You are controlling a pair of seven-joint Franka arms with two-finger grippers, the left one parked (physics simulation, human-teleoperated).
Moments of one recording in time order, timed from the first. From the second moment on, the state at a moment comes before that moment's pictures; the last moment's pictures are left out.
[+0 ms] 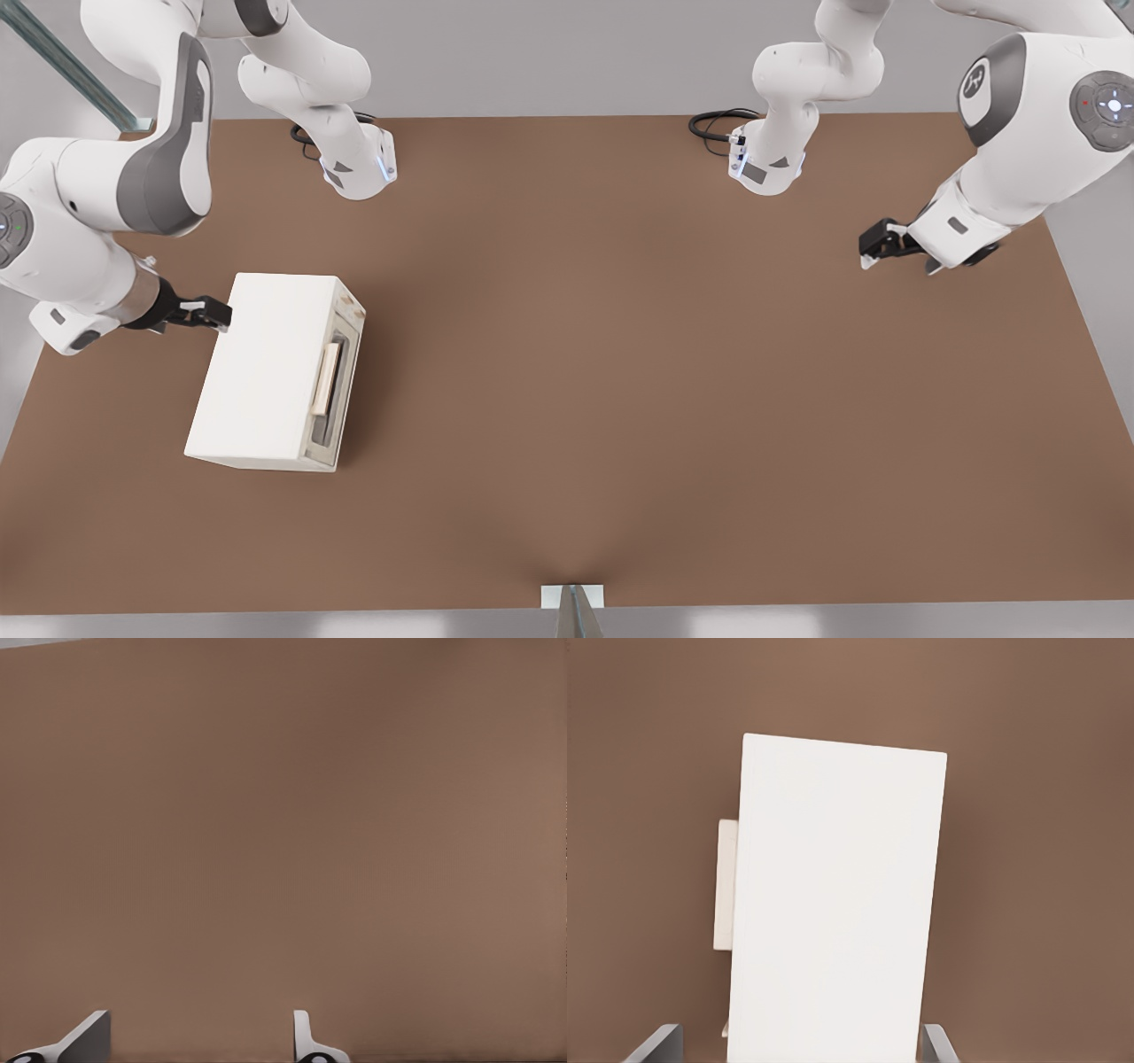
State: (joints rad) arm 0.08 0.20 -0.10 -1.39 -0.05 1.49 -0.05
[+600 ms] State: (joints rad) arm 0.56 0.77 -0.23 -1.10 -0.51 1.31 0.23
